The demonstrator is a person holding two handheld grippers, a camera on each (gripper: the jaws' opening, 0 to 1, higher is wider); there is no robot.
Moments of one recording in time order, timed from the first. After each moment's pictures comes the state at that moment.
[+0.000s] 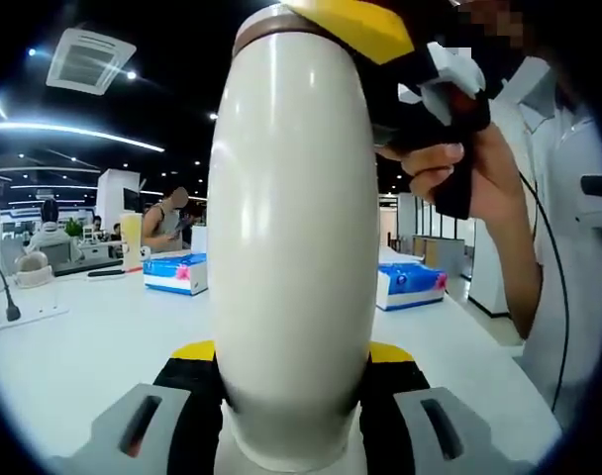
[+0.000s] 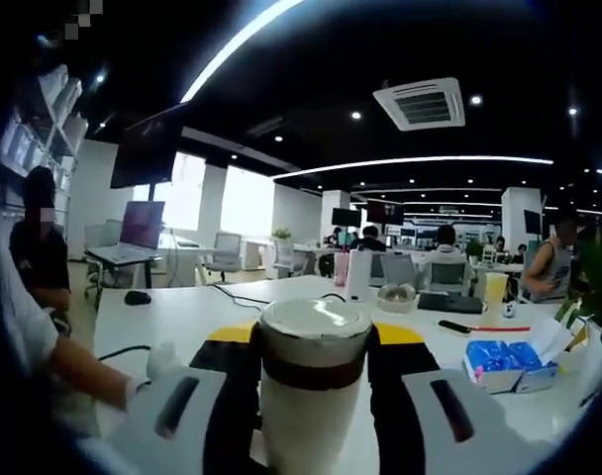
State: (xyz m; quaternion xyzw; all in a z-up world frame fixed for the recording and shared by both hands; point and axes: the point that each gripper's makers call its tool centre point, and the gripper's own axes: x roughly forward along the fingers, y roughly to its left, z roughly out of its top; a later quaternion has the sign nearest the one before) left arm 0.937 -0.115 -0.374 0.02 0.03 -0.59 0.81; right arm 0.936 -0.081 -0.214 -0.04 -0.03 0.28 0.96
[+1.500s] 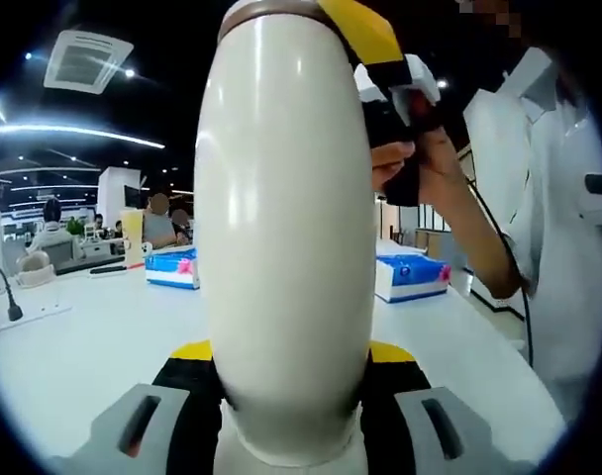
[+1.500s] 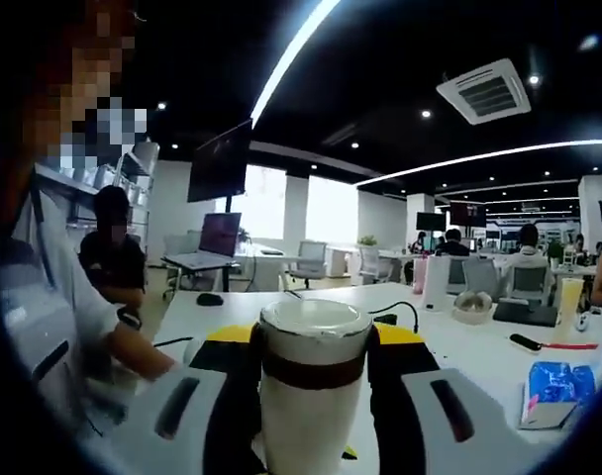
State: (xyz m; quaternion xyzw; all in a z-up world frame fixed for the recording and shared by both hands) left arm 0.940 -0.114 -0.380 0.04 0.04 -0.59 0.81; right arm 0.936 -0.064 -0.214 -0.02 -0.03 0.49 0.87
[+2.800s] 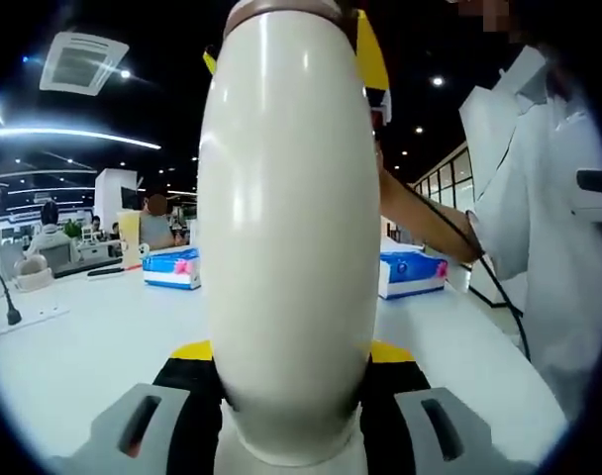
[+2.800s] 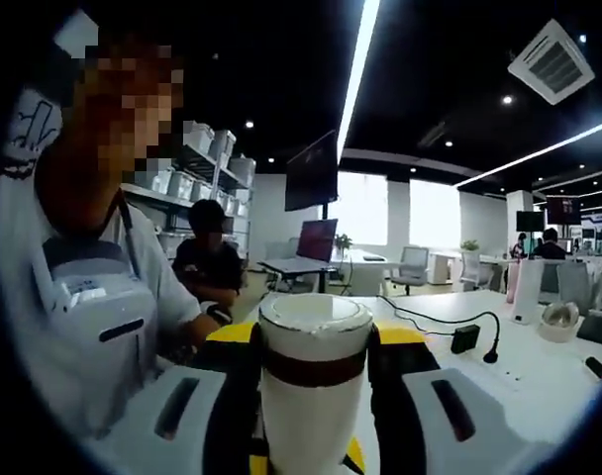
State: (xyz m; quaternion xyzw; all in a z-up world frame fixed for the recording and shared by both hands) left arm 0.936 -0.116 -0.382 0.05 0.03 -0.59 0.80; right arm 0.918 -0.065 -0.218 -0.02 -0.04 0.68 0.73
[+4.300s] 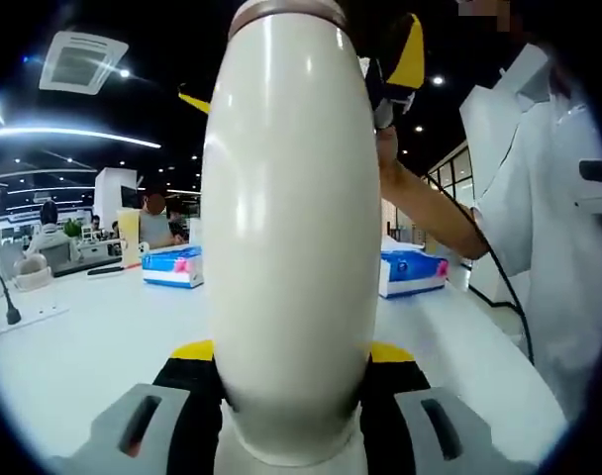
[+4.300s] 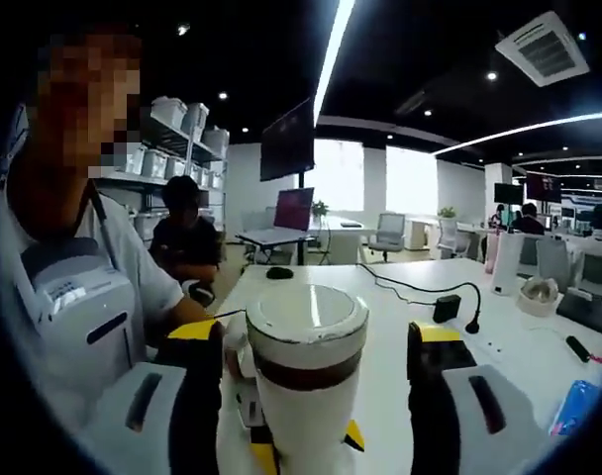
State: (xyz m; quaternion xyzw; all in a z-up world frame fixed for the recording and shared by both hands) left arm 0.939 -0.115 -0.383 0.05 0.04 -0.59 0.80; right arm 0.924 -0.064 -0.226 -0.05 0.04 0.62 0.78
